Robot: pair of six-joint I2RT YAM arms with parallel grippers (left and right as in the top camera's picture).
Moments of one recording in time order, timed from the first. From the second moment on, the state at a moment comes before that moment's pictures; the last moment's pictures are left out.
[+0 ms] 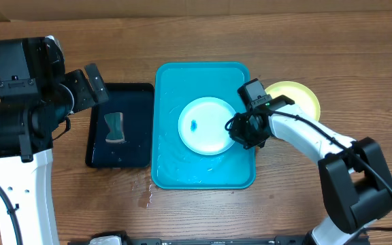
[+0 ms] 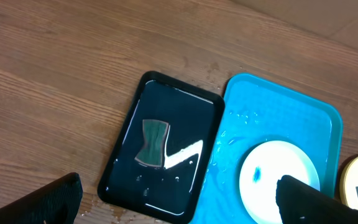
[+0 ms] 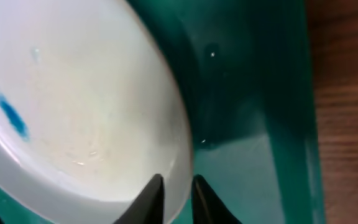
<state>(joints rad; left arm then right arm) 0.08 1.36 1.80 -1.34 -0.02 -0.29 0.45 1.81 1.12 -0.69 -0.26 0.78</state>
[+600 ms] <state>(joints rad) 0.08 1.36 1.80 -1.34 -0.02 -0.29 0.46 1.74 1.13 -0.61 -0.04 0.57</state>
